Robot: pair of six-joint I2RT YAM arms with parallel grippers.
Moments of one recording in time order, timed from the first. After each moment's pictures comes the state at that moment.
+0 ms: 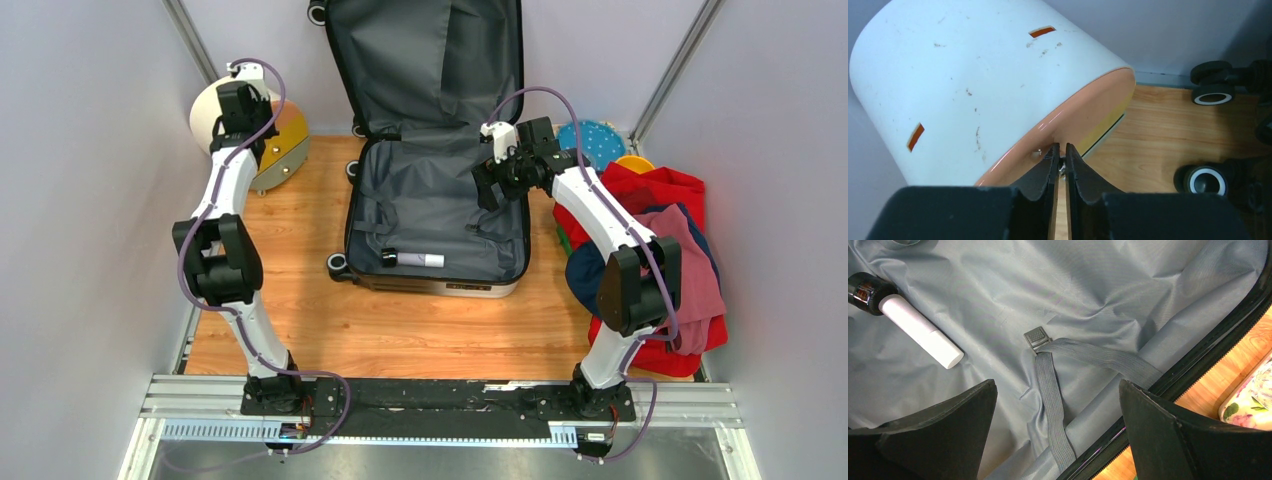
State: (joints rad) left arm 0.15 1.92 1.73 -0.17 0.00 0.08; right arm 0.31 1.76 1.57 -0.66 -0.29 -0.25
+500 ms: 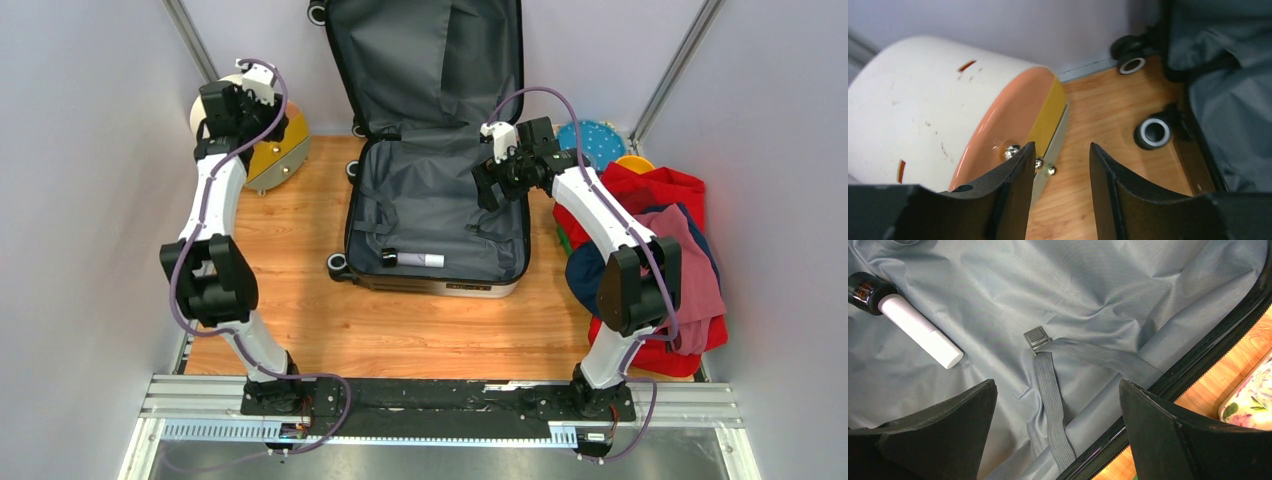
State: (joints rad) left arm 0.17 1.80 1.68 -0.22 0.32 0.24; right arm 0.31 1.76 1.57 -0.66 -0.29 -0.25
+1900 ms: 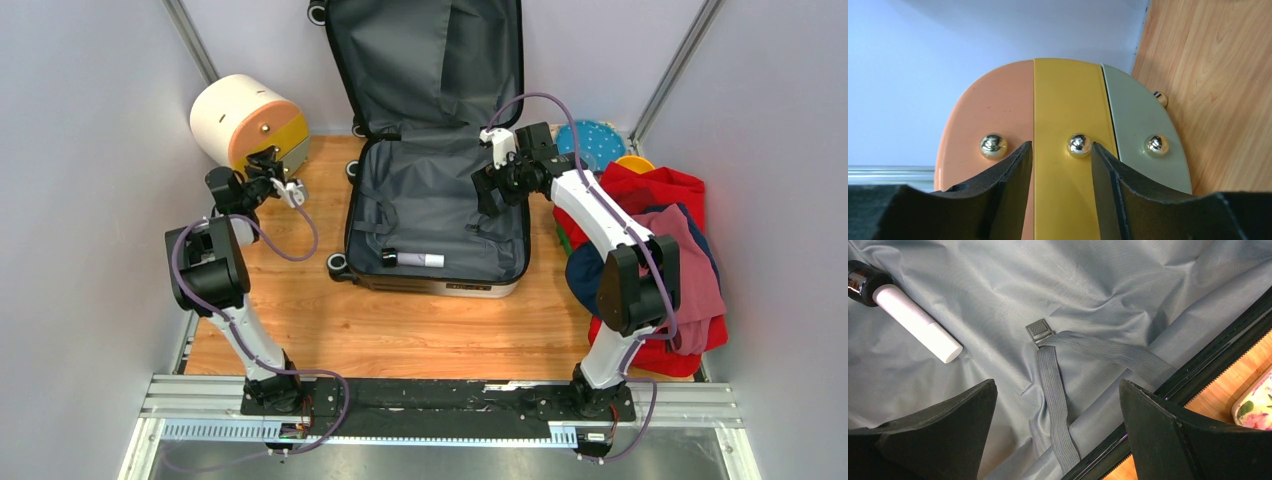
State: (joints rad) left arm 0.33 1.86 0.99 0.74 0.81 1.46; right arm 0.31 1.77 1.53 -0.65 -0.30 -0.25
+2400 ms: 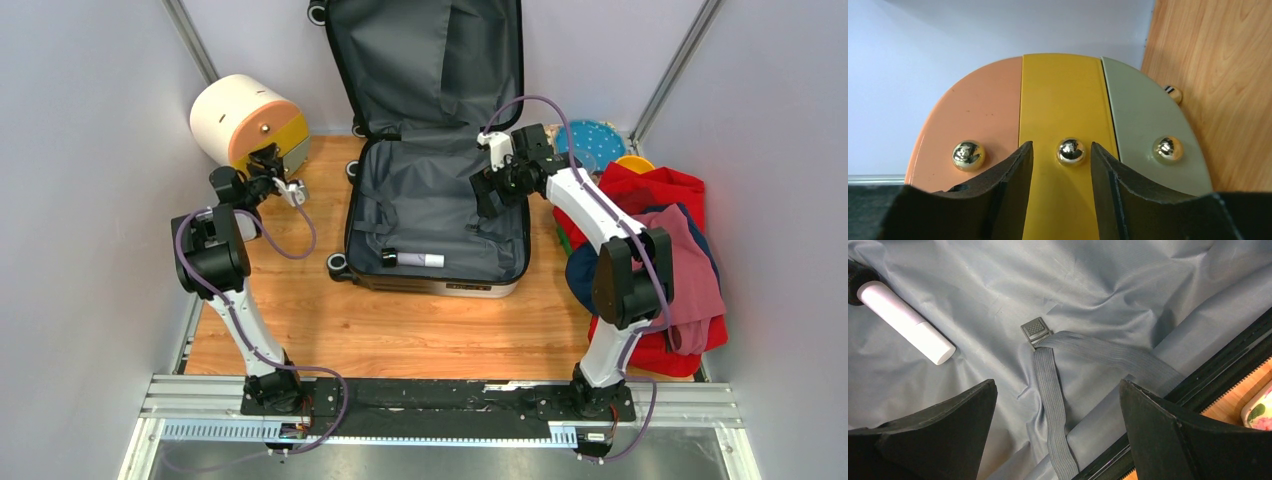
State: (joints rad) left arm 0.33 2.03 1.07 0.86 0.83 1.53; right arm 0.31 1.81 1.54 -0.66 -0.29 -0.25
